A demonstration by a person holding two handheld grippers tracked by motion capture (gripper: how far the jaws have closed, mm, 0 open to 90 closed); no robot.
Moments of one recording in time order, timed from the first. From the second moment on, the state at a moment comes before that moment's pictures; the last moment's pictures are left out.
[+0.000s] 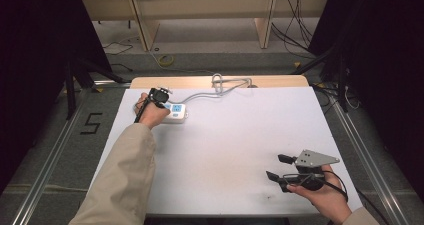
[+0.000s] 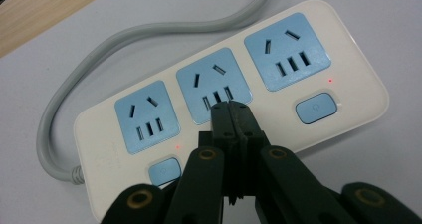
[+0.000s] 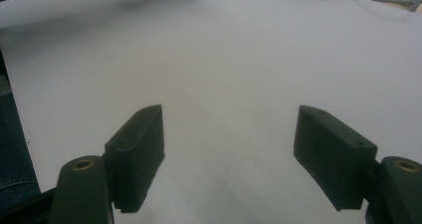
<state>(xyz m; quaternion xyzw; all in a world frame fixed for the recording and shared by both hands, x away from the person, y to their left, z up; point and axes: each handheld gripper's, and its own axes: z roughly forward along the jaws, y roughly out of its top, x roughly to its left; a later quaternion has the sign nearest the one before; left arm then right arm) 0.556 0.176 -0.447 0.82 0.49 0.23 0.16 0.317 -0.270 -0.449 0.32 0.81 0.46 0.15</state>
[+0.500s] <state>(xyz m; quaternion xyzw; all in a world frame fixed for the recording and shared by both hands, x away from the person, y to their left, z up) 0.556 0.175 -0.448 0.83 0.49 0.23 0.16 0.317 -0.270 -0.449 0.32 0.81 0.46 0.15</state>
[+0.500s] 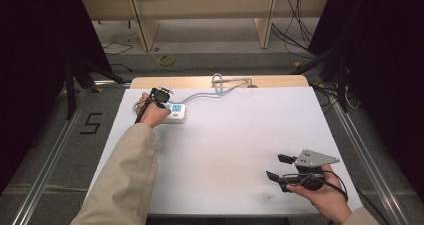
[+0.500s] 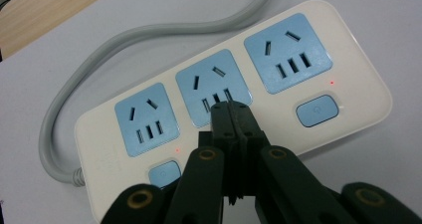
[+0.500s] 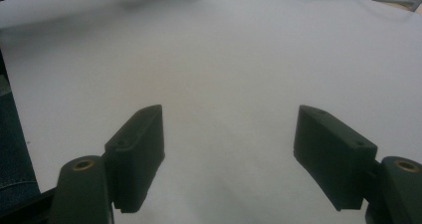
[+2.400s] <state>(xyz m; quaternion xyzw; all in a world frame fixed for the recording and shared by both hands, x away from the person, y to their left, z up) 0.528 0.187 -0.432 0.79 0.50 0.25 0.27 0.317 -0.271 -0.449 0.32 0.81 0.46 0.15</state>
